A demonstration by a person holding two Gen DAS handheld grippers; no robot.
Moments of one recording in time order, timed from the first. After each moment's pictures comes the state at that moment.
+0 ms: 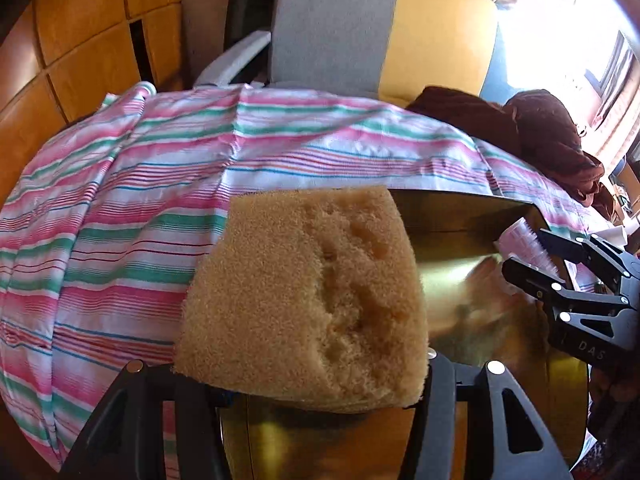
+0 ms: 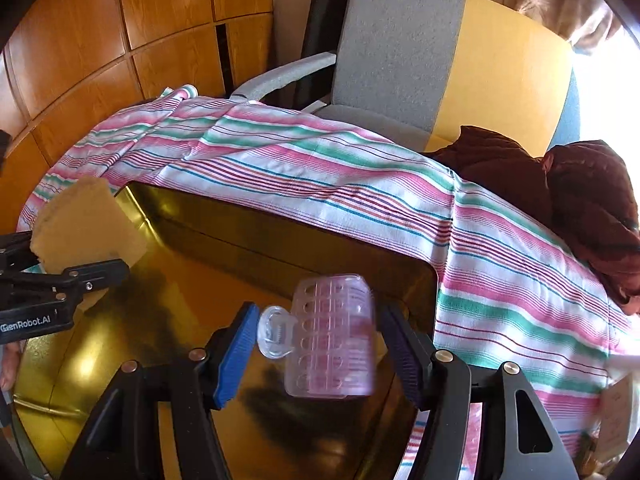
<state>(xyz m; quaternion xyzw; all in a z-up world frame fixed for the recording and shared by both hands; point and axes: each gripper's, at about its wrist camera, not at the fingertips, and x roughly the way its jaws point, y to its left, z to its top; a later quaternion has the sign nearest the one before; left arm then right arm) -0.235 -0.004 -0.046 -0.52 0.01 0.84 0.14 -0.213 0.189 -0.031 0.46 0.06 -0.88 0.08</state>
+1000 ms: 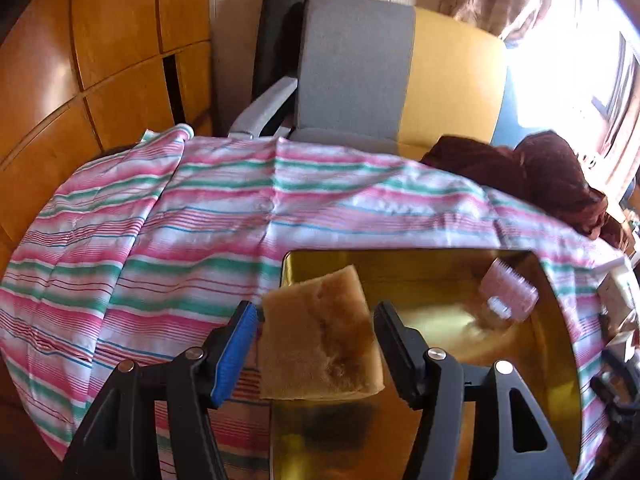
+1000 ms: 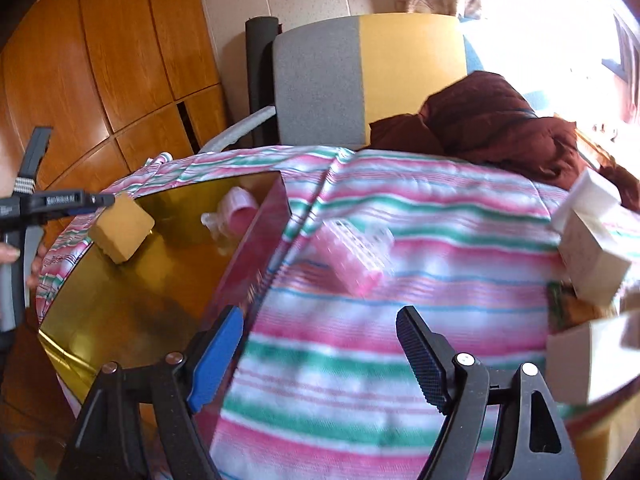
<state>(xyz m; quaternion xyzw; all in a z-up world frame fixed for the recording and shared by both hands) -0.211 -0.024 0.006 -0.42 0.00 0.90 0.11 -0.043 0.299 -0.034 0.37 -0.07 -0.93 0.03</state>
